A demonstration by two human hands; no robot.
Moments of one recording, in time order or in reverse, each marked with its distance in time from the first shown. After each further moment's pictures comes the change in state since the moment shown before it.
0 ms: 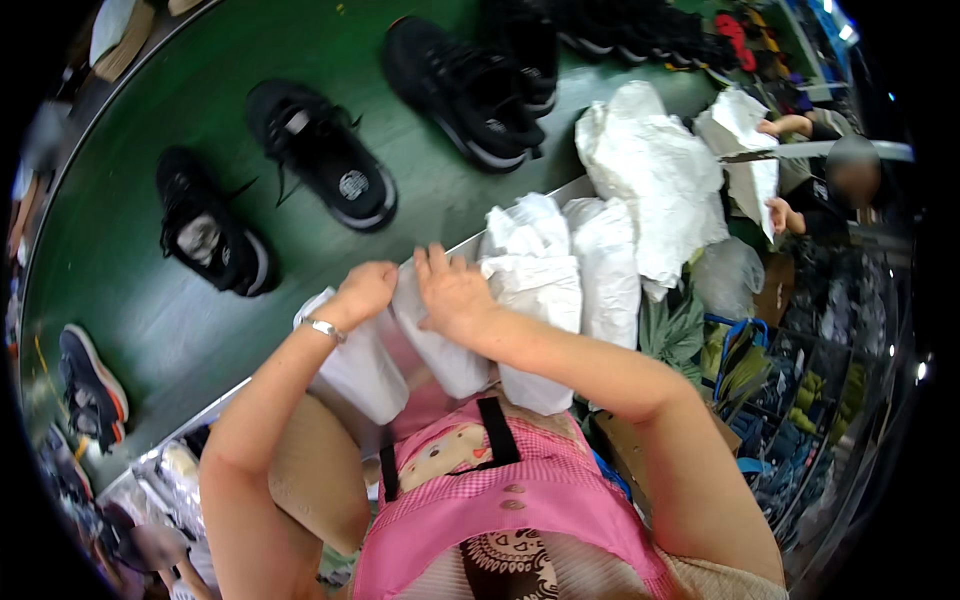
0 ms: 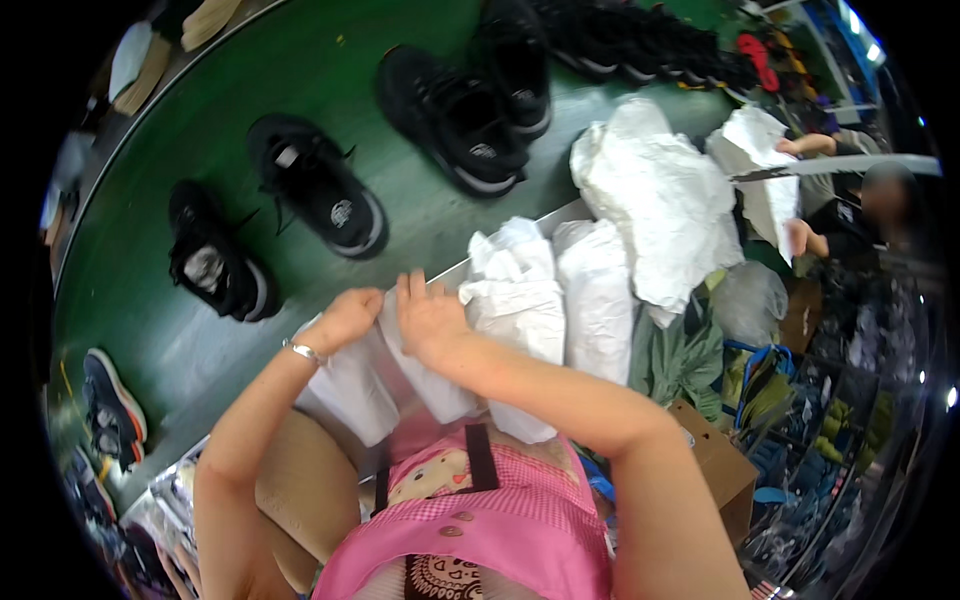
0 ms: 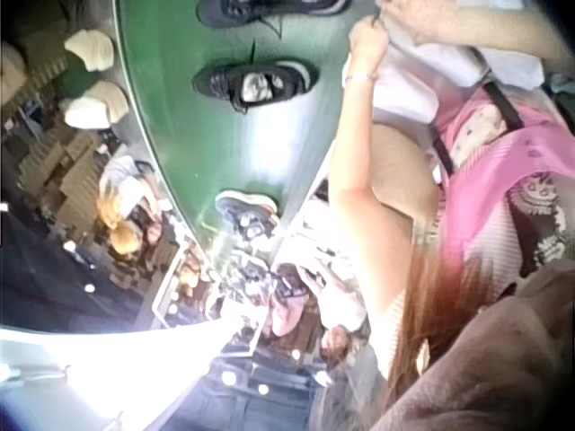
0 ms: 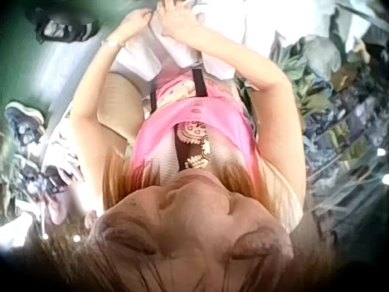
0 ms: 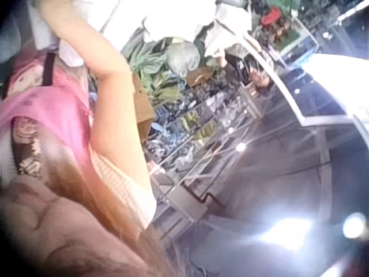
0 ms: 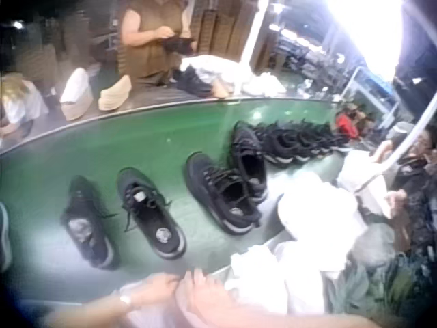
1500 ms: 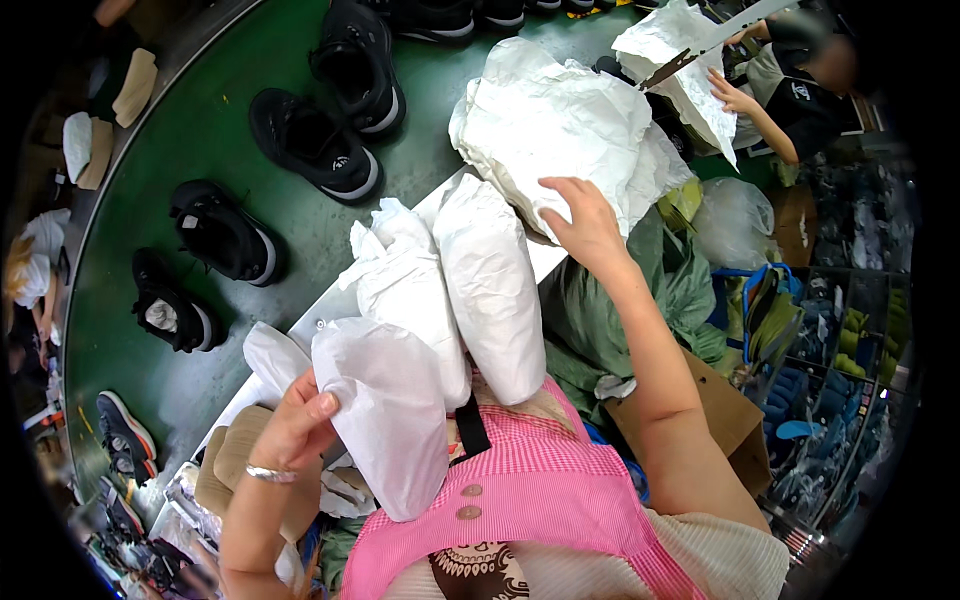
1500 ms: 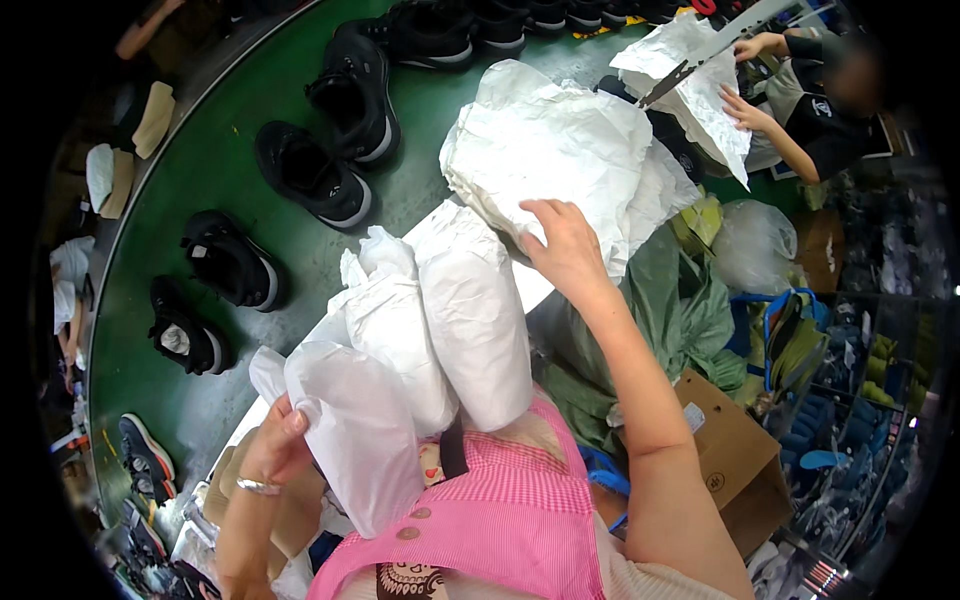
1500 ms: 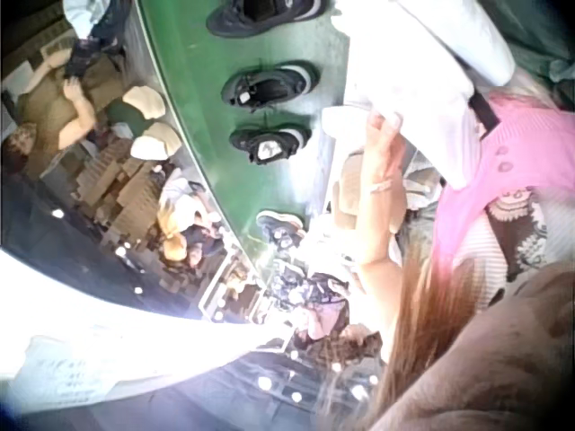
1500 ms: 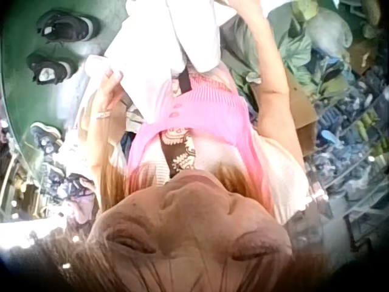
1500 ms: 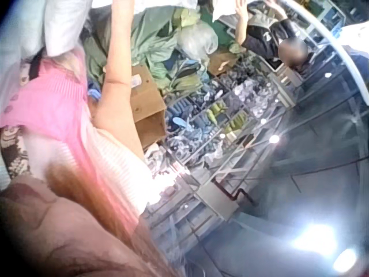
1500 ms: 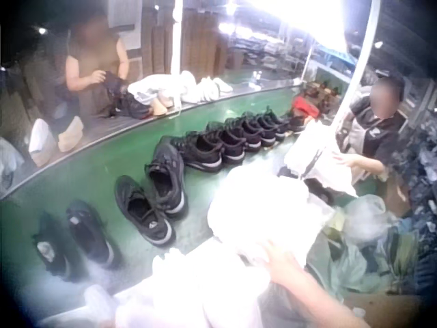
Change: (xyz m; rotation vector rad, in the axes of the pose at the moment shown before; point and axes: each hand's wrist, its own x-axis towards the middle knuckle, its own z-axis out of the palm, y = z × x) left_hand -0.132 0.164 0.052 -1.250 -0.156 -0.124; right_hand -0.141 0.294 -0.040 0.348 0.714 0.246
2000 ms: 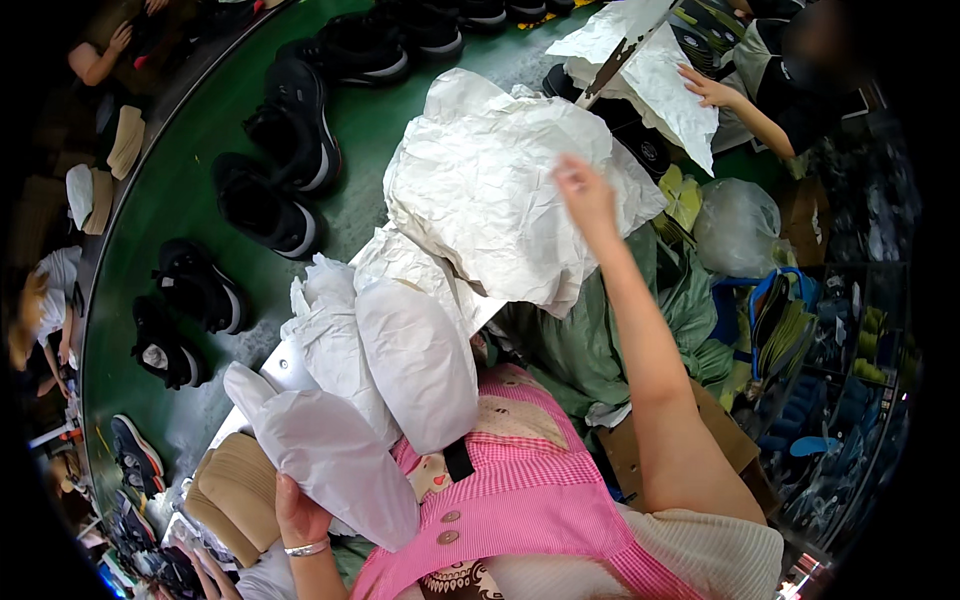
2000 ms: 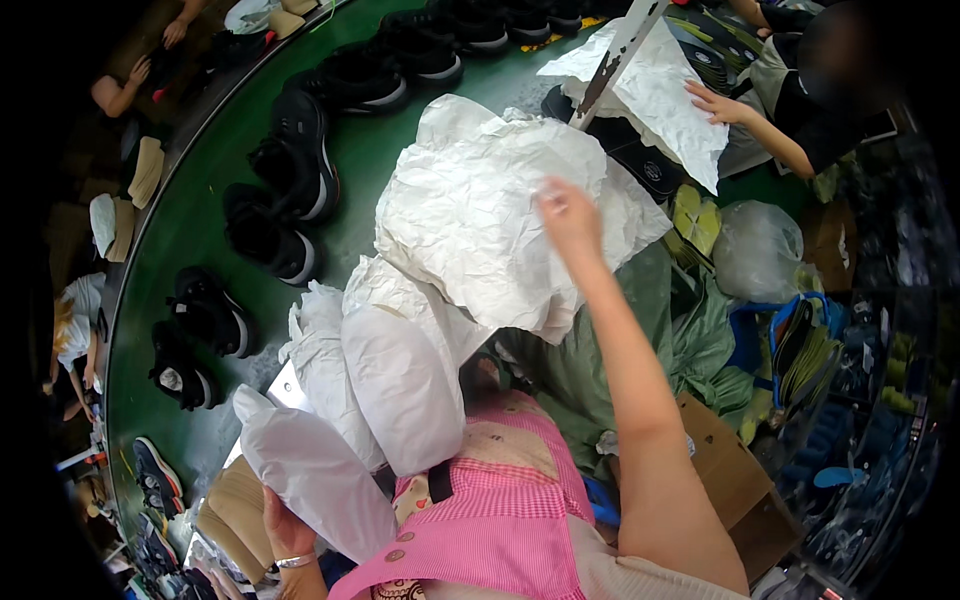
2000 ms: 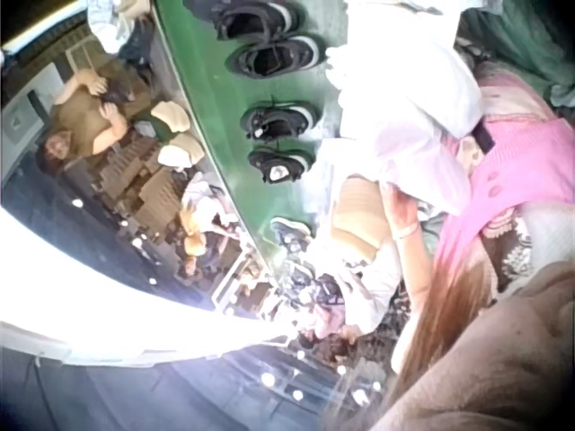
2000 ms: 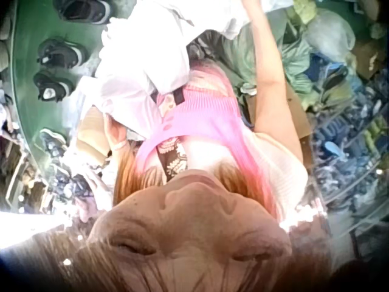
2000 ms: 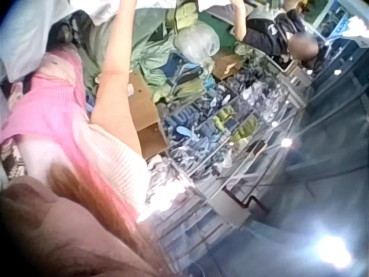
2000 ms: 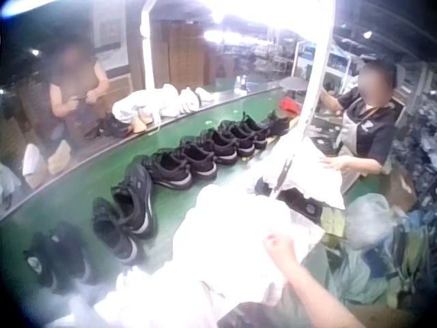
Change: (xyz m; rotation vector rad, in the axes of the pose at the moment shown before) left_hand -0.011 -0.106 0.059 -0.283 0.206 0.438; right_hand 0.046 0.182 0.000 0.389 0.257 0.346
